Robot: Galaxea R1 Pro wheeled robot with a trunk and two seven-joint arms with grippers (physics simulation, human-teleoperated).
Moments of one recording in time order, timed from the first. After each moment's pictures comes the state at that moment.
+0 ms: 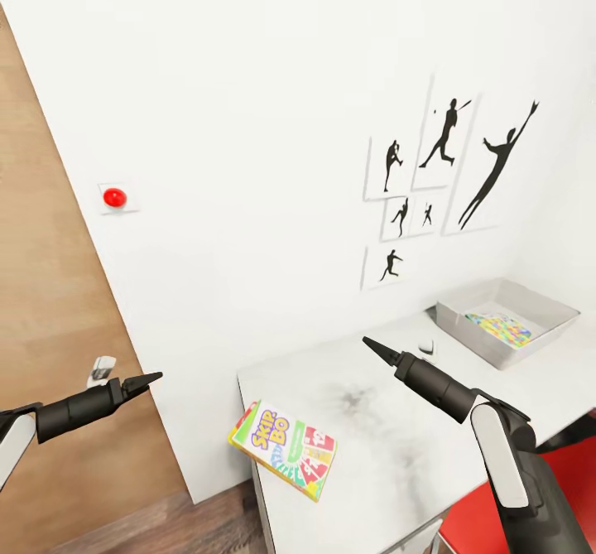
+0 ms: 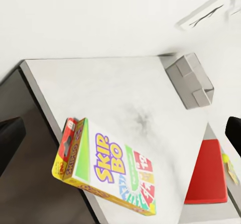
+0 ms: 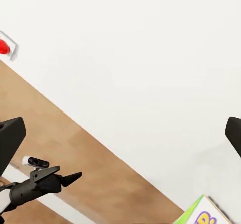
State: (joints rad) left arm -0.43 0.46 0.19 -1.04 0.61 0.82 -0.89; right arm -0.37 -0.04 -0.20 -1.47 -0.62 0.74 0.73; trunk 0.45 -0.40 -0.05
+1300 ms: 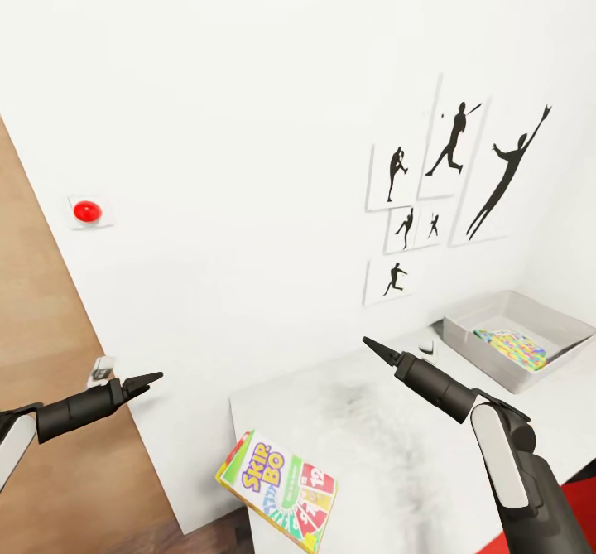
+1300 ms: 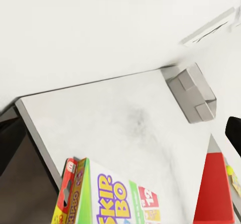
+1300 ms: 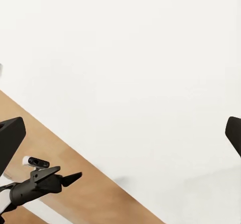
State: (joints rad) left arm -0.43 0.46 0.19 -1.04 0.61 0.82 -0.88; right arm -0.37 -0.04 -0.20 -1.46 -0.62 0.74 0.73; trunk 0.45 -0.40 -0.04
